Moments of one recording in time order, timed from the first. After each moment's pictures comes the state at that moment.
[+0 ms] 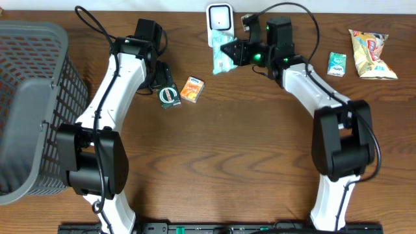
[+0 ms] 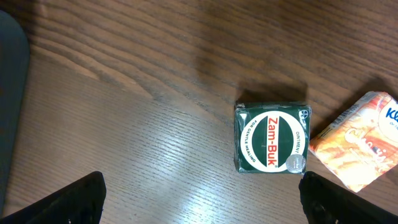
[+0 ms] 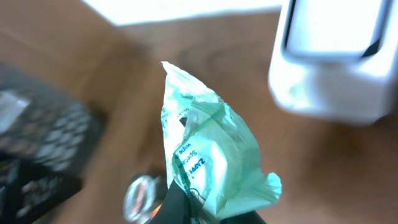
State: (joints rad) left arm -0.17 1.93 1.64 -1.07 -0.19 -0.46; right arm 0.27 2.07 1.52 0.01 -0.58 0.29
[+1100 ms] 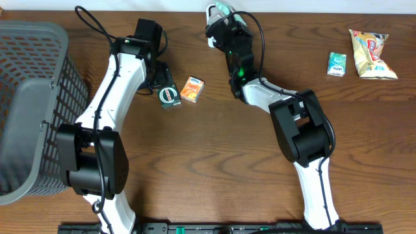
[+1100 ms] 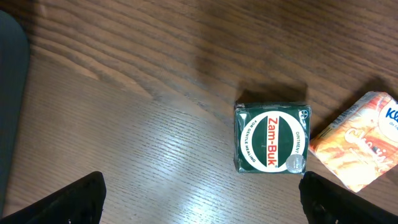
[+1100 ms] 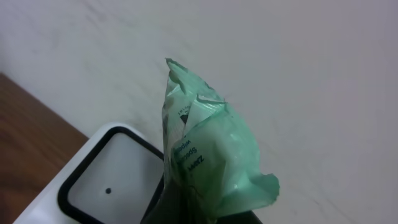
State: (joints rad) left arm -0.17 1.93 1.64 -1.07 -0.19 -0.46; right arm 0.44 2.36 1.54 0.82 0.30 -0.68
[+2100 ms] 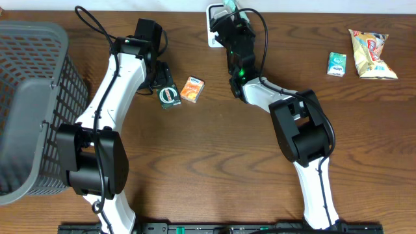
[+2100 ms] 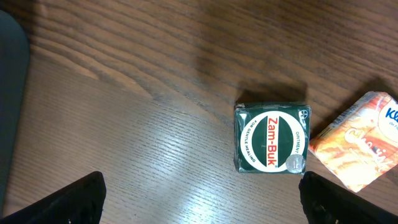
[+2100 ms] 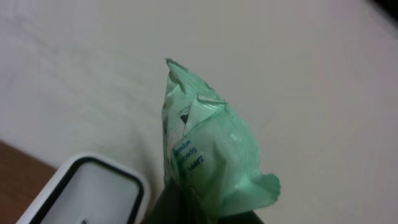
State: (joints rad) left arm -0.17 1.93 1.64 -1.07 -0.19 -0.46; right arm 0.44 2.37 1.56 0.94 0.38 -0.60
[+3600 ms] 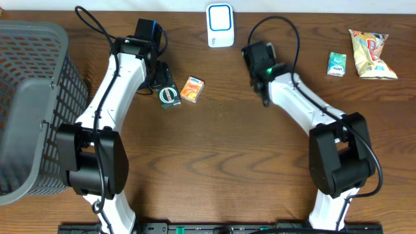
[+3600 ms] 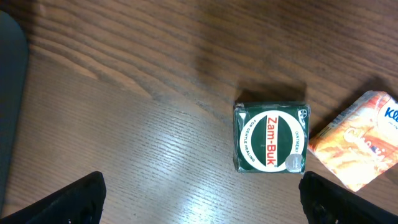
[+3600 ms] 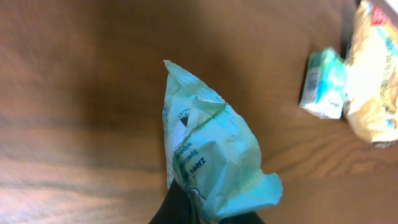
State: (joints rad) left arm -0.17 1.93 1.64 -1.07 -0.19 -0.46; right arm 0.40 1.99 1.40 -0.58 0.62 0.01
